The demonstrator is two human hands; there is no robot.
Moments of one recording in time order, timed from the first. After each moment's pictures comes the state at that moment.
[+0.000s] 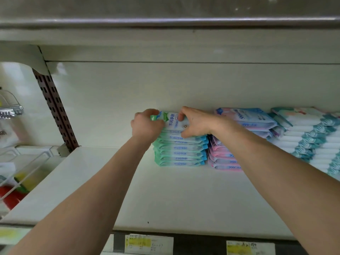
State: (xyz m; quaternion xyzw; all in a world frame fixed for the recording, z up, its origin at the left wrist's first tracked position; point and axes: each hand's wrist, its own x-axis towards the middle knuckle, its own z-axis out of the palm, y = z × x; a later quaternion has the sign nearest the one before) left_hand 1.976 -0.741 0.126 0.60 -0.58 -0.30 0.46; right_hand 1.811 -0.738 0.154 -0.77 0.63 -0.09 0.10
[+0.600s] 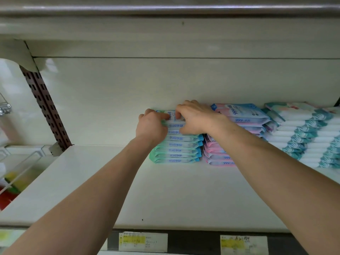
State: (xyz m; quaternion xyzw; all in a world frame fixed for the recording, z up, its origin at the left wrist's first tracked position) left_hand 1.953 -0.744 0.116 0.60 -0.73 -0.11 0.30; right_hand 1.809 -0.734 0.151 -0.78 0.62 -0.05 -0.07
